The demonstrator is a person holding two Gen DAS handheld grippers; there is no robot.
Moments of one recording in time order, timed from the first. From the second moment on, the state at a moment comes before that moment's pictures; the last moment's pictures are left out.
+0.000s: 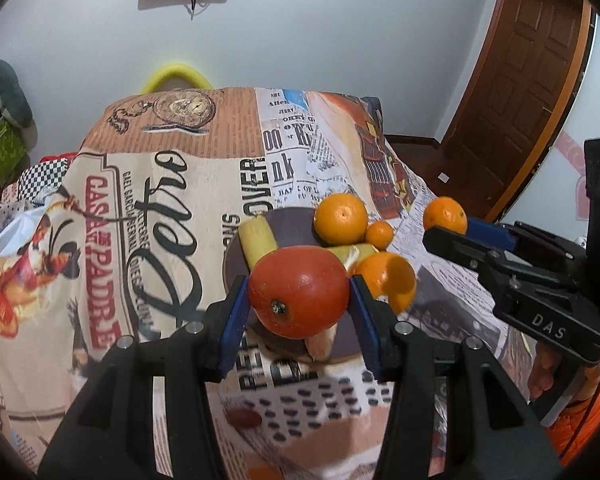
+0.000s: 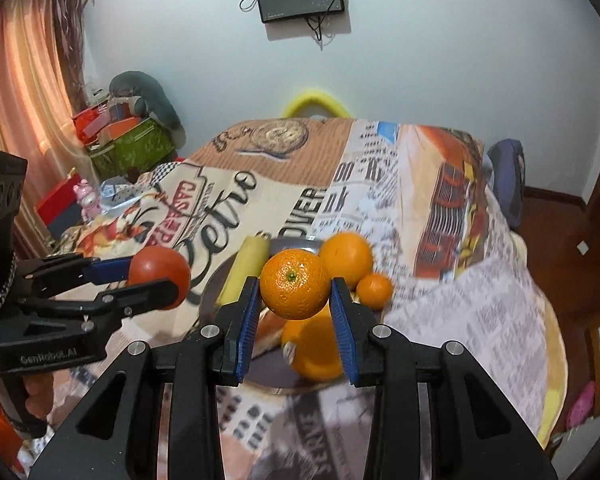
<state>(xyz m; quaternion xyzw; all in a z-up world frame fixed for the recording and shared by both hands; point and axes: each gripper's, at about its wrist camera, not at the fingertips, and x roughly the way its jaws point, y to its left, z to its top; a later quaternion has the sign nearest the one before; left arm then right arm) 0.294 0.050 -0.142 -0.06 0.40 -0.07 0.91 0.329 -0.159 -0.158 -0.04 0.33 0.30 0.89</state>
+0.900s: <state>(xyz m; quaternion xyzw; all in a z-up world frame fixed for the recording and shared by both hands) 0.392 0.056 -0.191 -0.10 0.44 -0.06 0.89 0.396 -0.133 -0.212 -0.06 0.37 0.32 0.87</state>
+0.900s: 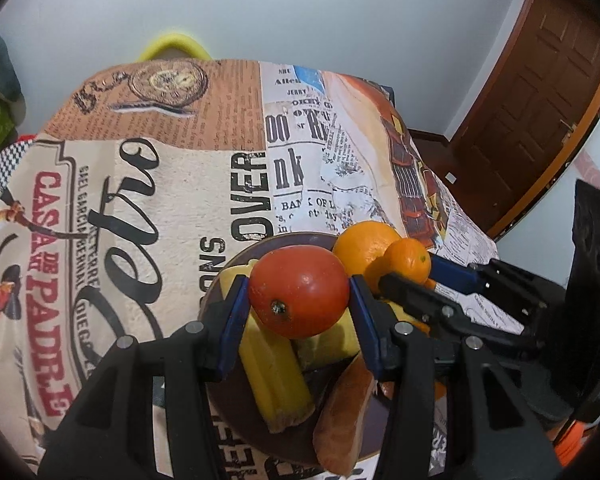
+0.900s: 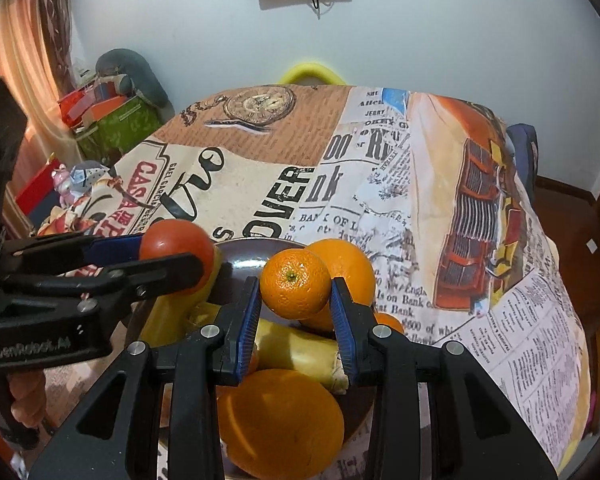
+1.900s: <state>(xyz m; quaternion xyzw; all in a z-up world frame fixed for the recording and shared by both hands) 0.345 0.067 -0.154 -0.08 0.40 -0.03 0.91 0.357 -0.155 -0.184 -0.05 0.35 0.30 0.89</state>
